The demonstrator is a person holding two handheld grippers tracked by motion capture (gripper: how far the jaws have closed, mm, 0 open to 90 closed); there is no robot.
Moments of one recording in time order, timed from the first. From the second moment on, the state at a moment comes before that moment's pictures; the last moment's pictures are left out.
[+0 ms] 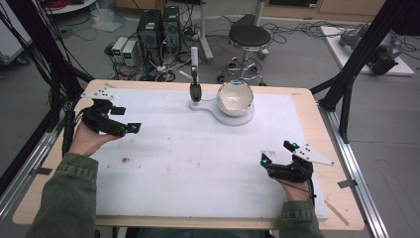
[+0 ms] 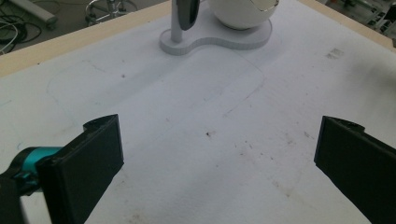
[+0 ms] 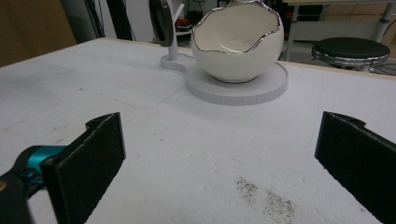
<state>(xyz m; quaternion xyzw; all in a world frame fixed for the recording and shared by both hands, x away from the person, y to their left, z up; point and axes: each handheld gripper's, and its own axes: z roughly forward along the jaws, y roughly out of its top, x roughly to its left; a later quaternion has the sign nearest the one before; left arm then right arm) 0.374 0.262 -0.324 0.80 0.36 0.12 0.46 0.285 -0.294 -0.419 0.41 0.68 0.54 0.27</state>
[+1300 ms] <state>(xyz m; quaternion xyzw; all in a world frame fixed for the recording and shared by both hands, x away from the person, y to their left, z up) 0.294 0.336 -0.411 0.65 0.40 0.29 0.58 0.286 -0.297 -0.422 0.42 0.68 0.54 0.27</state>
